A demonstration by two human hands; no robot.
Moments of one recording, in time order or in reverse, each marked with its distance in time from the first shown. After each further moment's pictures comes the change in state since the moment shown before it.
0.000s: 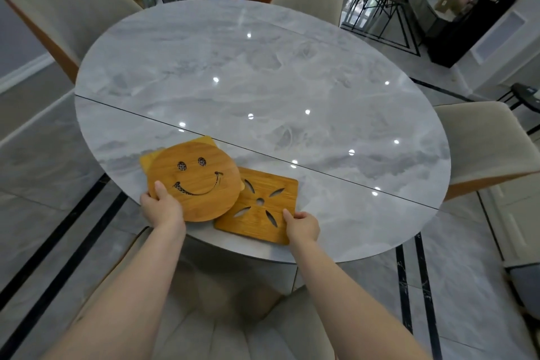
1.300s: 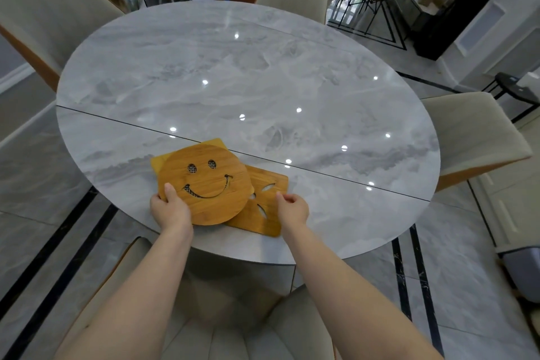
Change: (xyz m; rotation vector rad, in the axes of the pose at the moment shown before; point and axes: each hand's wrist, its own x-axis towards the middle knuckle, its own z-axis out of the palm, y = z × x) left_hand -0.014 -0.003 0.023 0.015 -0.126 0.004; right_hand 0.006 -0.031 0.008 0.221 -0.001 -0.081
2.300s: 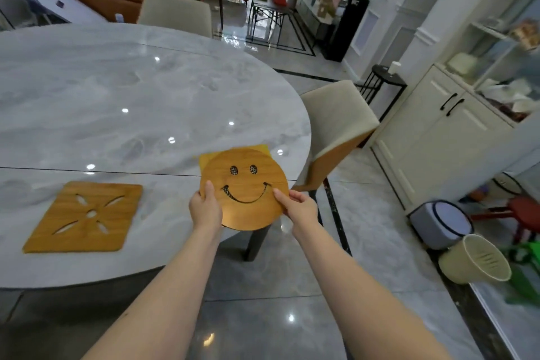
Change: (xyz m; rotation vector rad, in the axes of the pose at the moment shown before) left_hand -0.284 -0.092 0.223 0.028 -0.539 0.112; right_hand 0.078 0.033 -0.348 0.450 0.052 -0.015
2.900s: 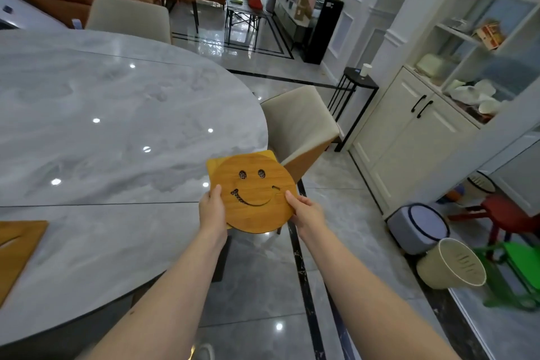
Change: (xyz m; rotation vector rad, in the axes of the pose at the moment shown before) left_hand -0.016 -0.015 0.176 -0.112 -0.207 -0.121; right_hand 0.111 -0.065 -0.127 0.124 0.053 0.123
